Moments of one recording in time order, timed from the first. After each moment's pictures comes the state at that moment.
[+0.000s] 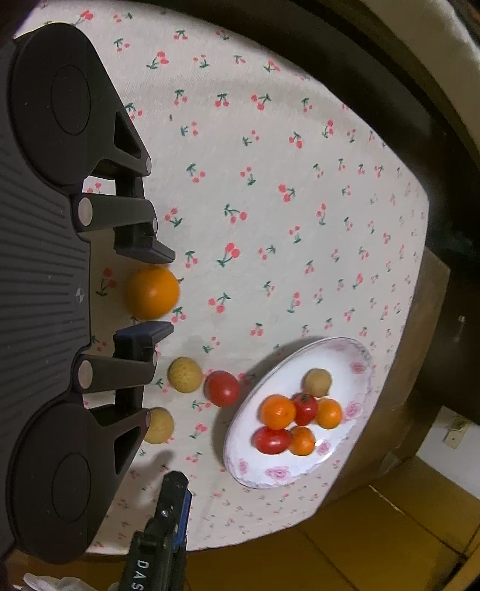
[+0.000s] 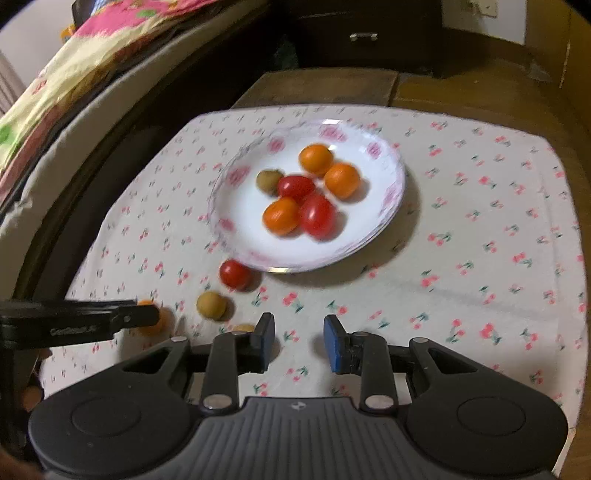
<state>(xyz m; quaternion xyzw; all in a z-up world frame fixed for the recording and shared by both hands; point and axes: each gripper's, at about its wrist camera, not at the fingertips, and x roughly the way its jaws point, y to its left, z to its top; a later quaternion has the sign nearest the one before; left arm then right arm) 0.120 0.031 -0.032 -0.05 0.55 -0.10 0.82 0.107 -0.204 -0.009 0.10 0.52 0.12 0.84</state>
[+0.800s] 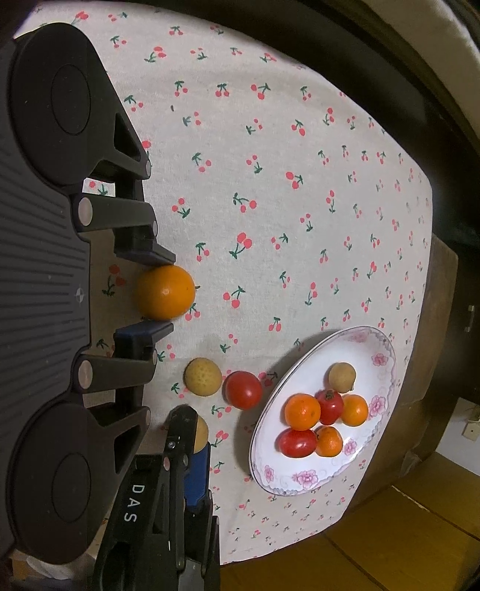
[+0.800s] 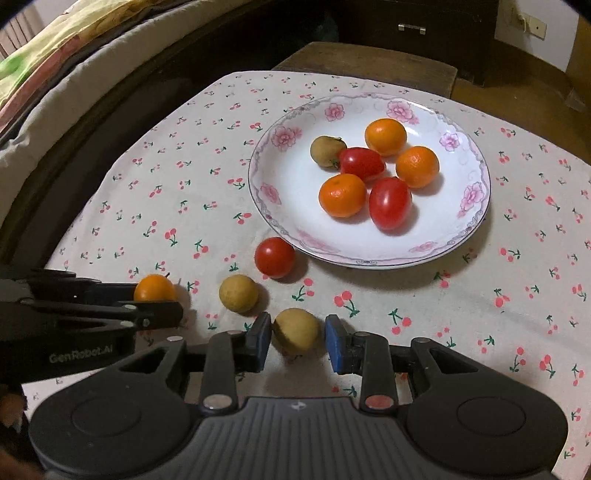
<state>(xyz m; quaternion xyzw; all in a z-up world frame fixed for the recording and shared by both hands) 0.116 0.017 -0.041 -0.02 0.56 -0.10 0.82 0.124 -0.155 -0.036 0.03 0.53 0.15 0.83</state>
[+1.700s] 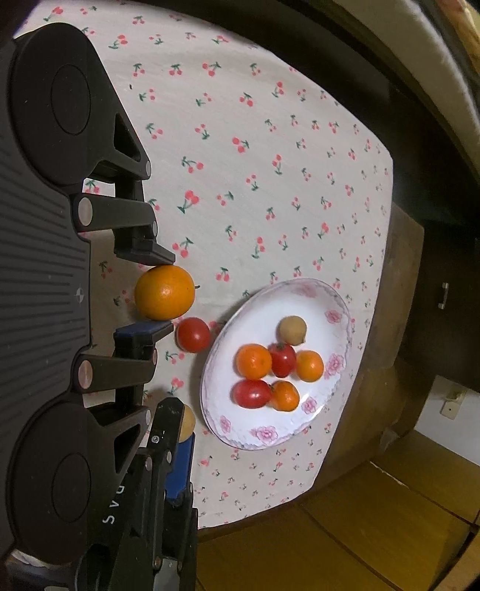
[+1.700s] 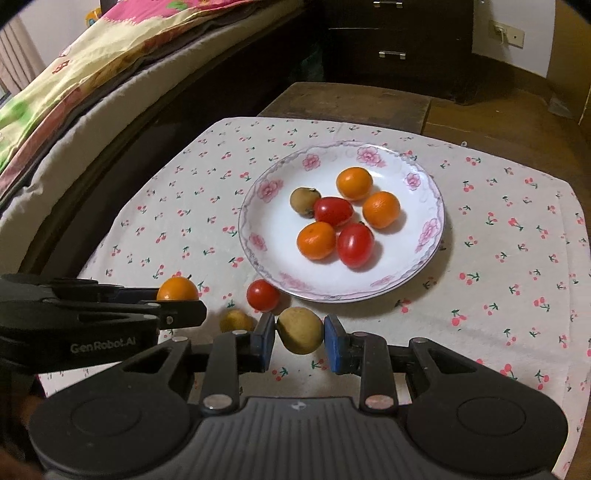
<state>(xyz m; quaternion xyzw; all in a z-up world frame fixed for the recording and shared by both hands) 0.129 -0.007 -0.009 -0.03 0.52 -0.13 0.84 0.119 -0.177 0.001 0.06 0.49 0.13 0.86</state>
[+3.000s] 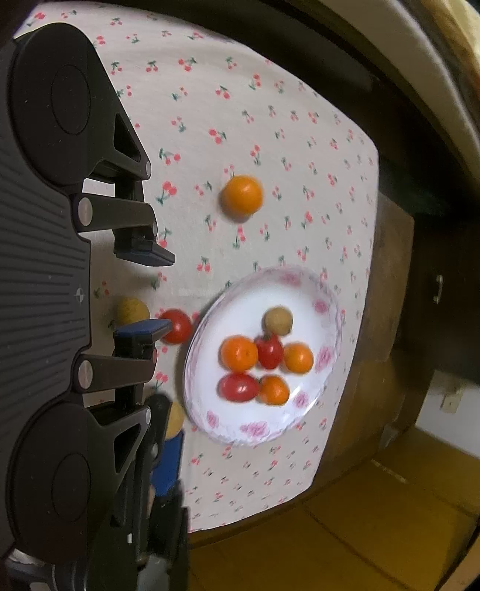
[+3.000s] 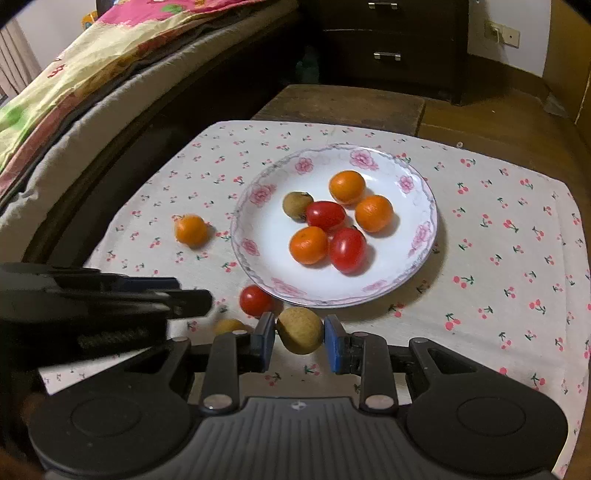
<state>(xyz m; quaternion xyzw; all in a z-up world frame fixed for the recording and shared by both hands) 0.140 -0.013 -0.005 -0.03 0.52 -0.13 0.85 0.121 -0.181 0.001 0.06 0.49 0.13 0.86</state>
